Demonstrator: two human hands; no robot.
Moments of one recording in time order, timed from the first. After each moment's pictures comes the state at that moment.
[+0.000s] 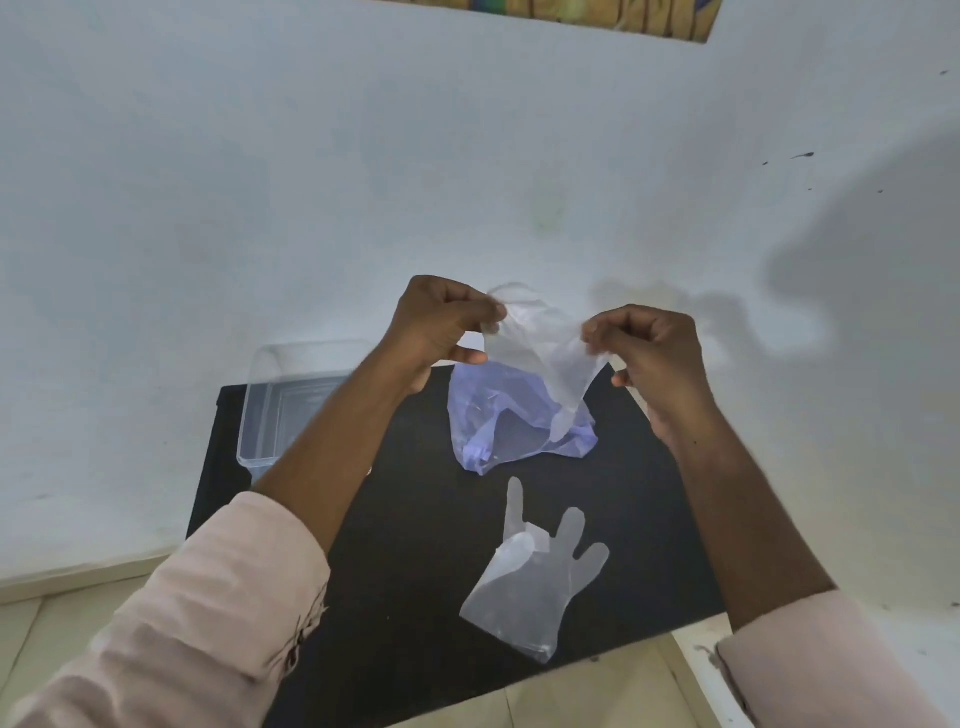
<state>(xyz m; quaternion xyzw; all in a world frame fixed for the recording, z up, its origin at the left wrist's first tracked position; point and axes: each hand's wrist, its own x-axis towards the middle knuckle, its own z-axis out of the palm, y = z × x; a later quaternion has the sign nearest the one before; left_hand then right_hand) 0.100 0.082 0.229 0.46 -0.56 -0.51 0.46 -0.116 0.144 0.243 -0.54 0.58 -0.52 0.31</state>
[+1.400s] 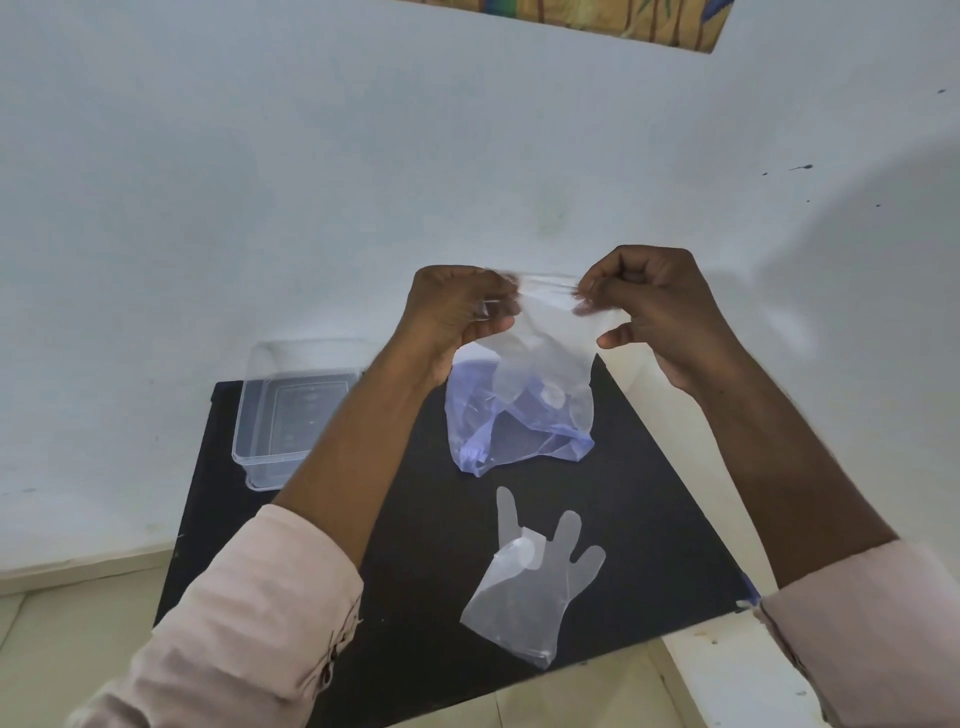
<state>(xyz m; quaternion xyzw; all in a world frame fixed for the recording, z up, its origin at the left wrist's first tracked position) 0.088 0.084 0.244 0.38 -0.44 -0.61 0.54 -0.102 0.137 0.299 -0.62 0.55 -0.46 0.32</state>
